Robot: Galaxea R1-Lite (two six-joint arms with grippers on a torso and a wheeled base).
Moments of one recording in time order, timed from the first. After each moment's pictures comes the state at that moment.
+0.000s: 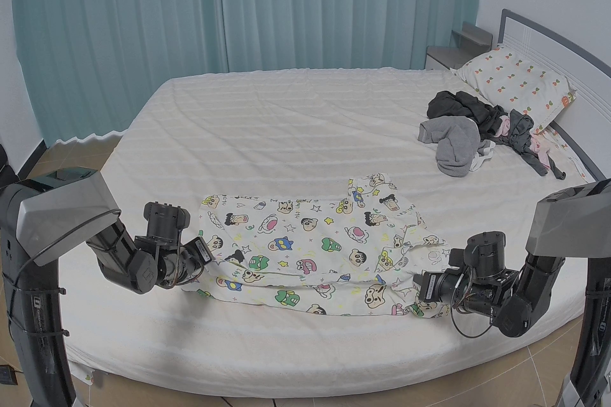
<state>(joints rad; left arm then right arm) -0.19 2.30 -0.90 -0.67 0.08 -0.71 0.35 2.26 -0.48 -1.22 0.06 0.40</state>
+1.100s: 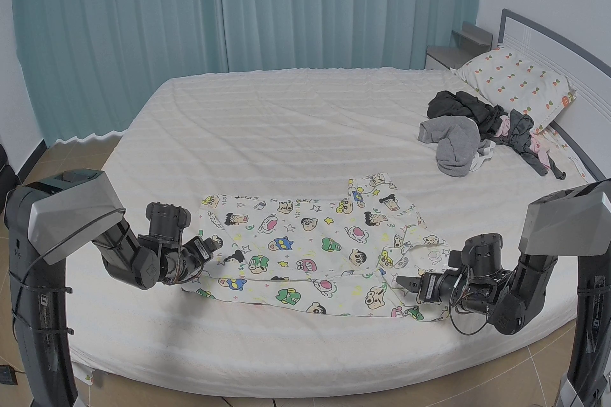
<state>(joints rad) -0.18 2.33 -0.93 -0.61 0.06 -0.75 0.32 2.33 -0.50 -1.23 0.08 0.41</state>
